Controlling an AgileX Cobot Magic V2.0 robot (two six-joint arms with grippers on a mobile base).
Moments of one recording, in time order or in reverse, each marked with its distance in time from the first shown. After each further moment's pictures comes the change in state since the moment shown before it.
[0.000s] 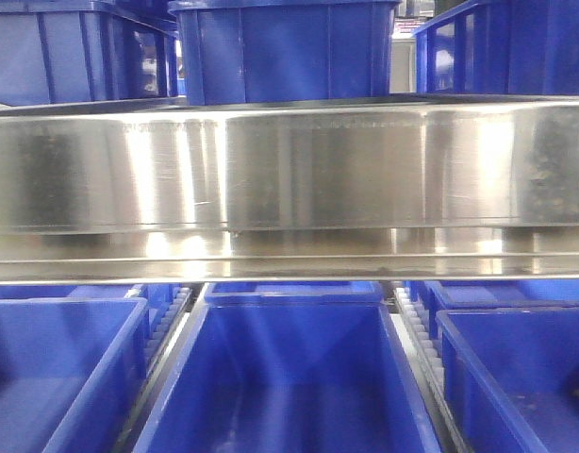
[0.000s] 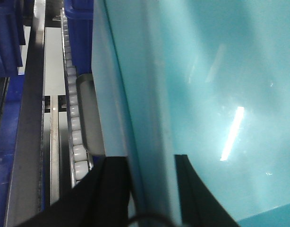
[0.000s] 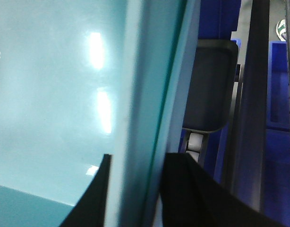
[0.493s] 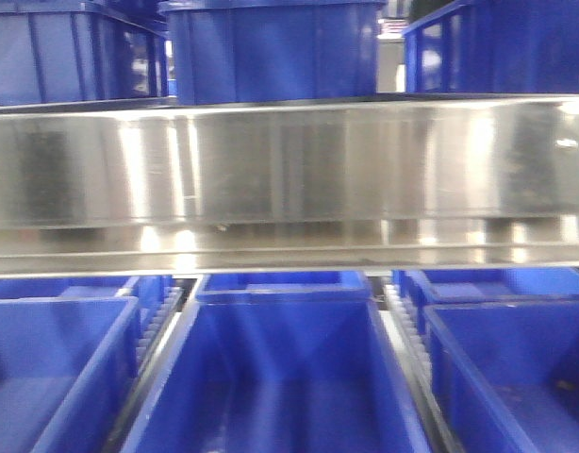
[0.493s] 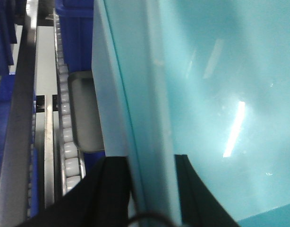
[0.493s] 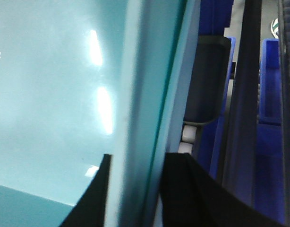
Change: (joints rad) left arm 0.000 0.000 0.000 0.000 0.000 0.000; right arm 0.000 0.000 0.000 0.000 -0.002 0.000
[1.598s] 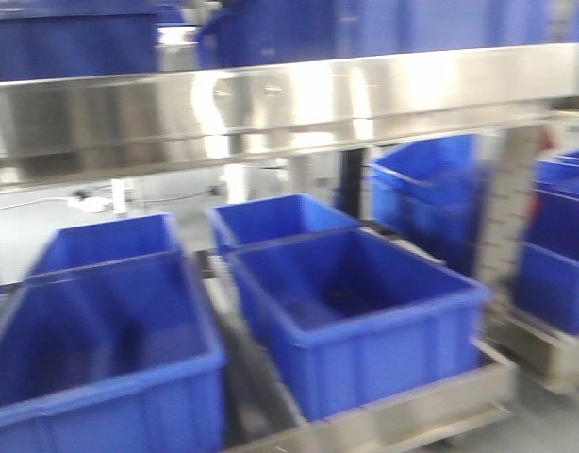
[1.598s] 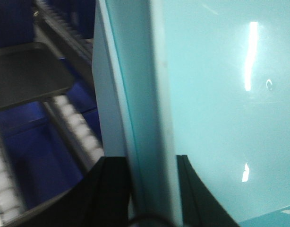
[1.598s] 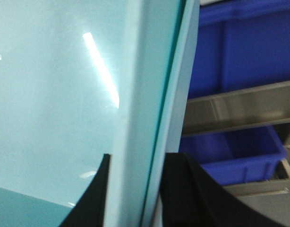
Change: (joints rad) left arm 0.000 0.000 0.000 0.000 -0.063 0.004; right arm 0.002 0.000 0.000 -0.008 -0.061 -0.004
